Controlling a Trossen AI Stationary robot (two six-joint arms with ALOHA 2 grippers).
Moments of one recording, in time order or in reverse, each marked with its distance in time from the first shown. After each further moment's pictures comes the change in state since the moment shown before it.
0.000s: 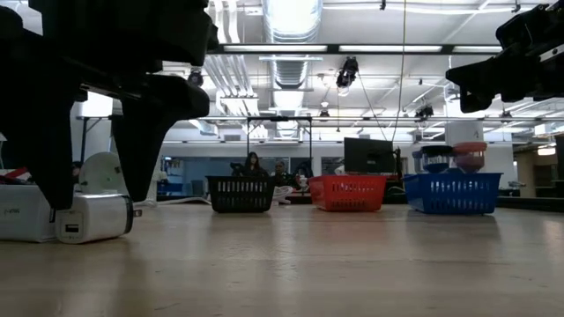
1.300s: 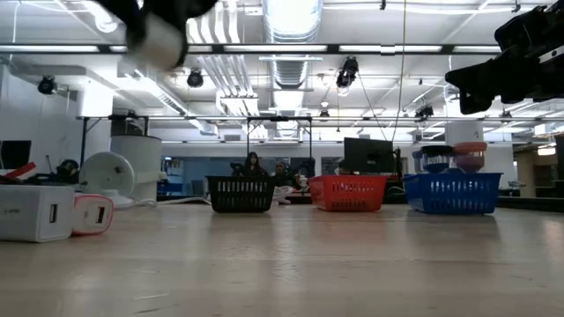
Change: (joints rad) left arm 0.024 -0.288 0.002 0.012 -0.090 0.184; right arm 0.000 0.009 0.000 0.000 0.001 0.004
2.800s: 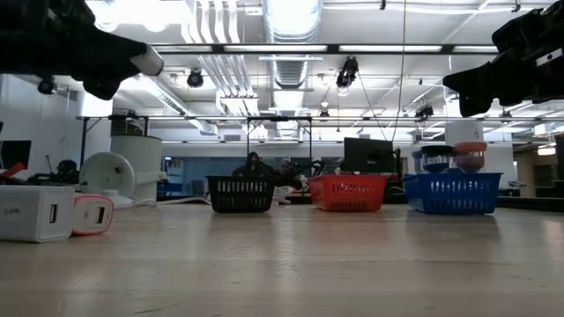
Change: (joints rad) left arm 0.326 -1.278 -1.202 0.999 -0.147 -0.087; right arm -0.001 0.023 0.000 0.002 0.019 -0.005
